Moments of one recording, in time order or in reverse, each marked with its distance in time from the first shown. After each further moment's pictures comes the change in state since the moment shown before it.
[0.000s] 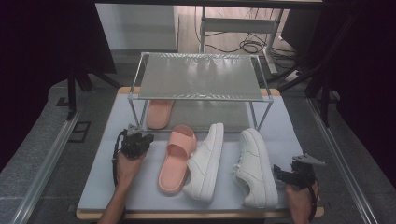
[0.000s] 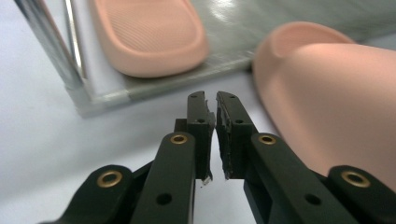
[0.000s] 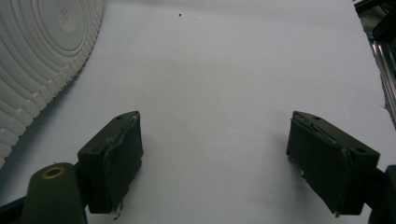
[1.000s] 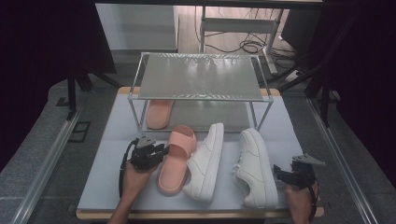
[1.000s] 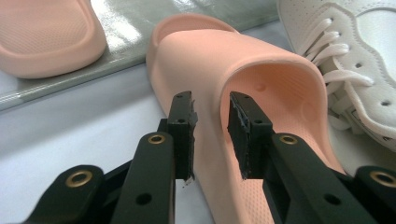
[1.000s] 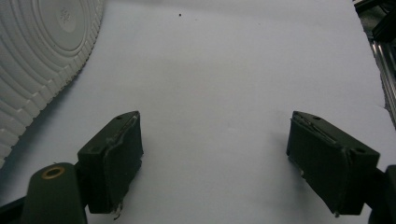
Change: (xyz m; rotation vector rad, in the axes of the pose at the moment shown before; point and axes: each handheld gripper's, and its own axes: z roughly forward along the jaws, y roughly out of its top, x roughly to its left) left arm -0.056 -0.003 -0.019 0.018 -0.131 0.088; right arm 0.000 0.000 0.000 0.001 0.000 -0.001
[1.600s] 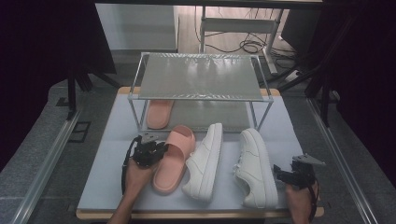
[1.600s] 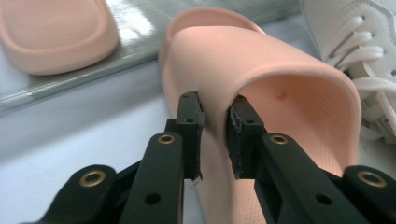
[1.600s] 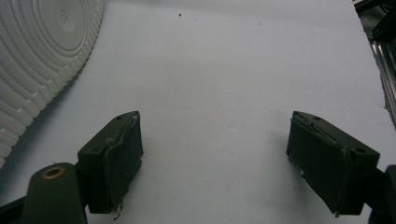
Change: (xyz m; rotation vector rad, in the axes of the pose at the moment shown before) left arm 0.006 0.005 0.010 0.037 0.056 -0.016; right arm 0.000 0.000 0.000 -0.001 0.000 0.001
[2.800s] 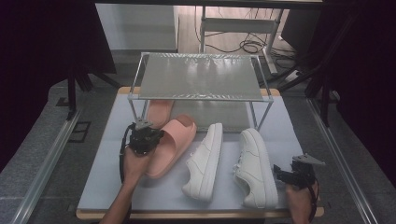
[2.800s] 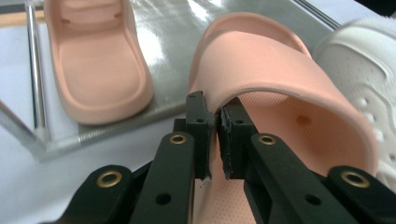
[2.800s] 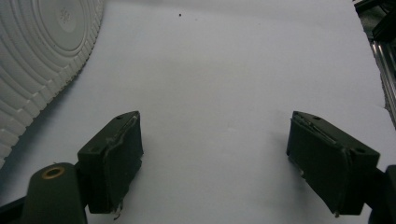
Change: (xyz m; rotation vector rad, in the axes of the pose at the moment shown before) left arm 0.012 0.040 -0.009 -0.079 0.048 -0.054; right arm 0.000 0.000 0.000 -0.001 0.000 0.000
